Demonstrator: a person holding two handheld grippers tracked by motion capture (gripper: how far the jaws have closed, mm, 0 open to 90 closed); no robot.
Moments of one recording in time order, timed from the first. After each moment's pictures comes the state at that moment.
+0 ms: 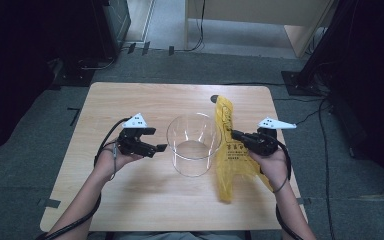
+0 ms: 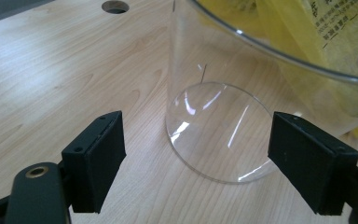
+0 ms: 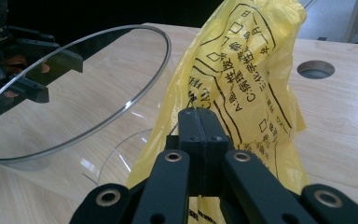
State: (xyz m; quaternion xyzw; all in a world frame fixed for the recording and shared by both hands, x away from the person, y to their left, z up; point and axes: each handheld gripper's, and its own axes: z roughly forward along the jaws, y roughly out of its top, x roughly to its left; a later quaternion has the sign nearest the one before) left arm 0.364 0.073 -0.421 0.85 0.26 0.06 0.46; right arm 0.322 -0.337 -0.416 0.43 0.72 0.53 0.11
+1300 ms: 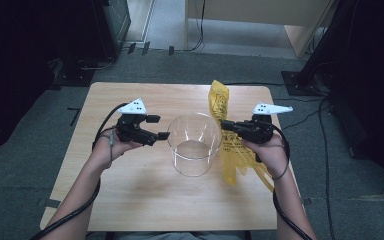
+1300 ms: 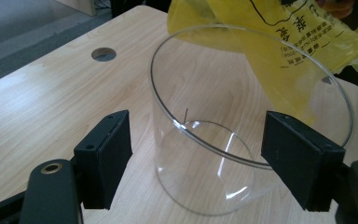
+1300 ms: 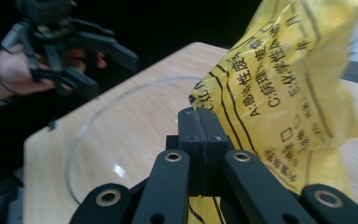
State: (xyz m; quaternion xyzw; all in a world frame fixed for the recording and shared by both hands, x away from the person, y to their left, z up) left arm 0.370 0.061 -0.372 0.85 0.22 0.06 0.48; right arm 0.336 -0.310 -0.369 0.34 0.74 0.57 0.05
